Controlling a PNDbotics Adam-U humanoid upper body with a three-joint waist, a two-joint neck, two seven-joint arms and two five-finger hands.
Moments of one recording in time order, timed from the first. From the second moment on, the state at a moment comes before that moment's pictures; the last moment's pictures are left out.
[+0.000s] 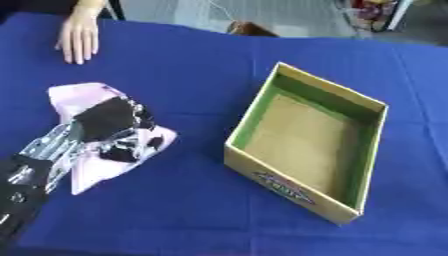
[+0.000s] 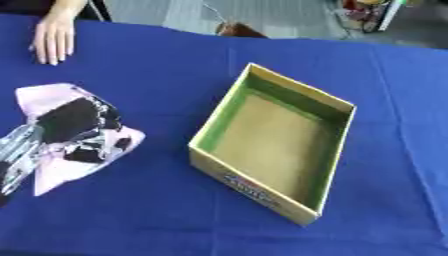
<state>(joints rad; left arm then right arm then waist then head) -0.22 0.70 -0.14 -1.34 -1.15 -0.67 0.36 -0.14 -0.42 -0.22 -1.56 -0.04 -0.21 0.21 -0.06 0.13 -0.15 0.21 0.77</state>
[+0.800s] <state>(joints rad) -0.22 0.75 -0.16 -1.40 -1.03 -0.71 0.24 -0.14 -0.42 -0.22 -1.56 -0.03 -0.21 0.21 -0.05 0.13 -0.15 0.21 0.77</state>
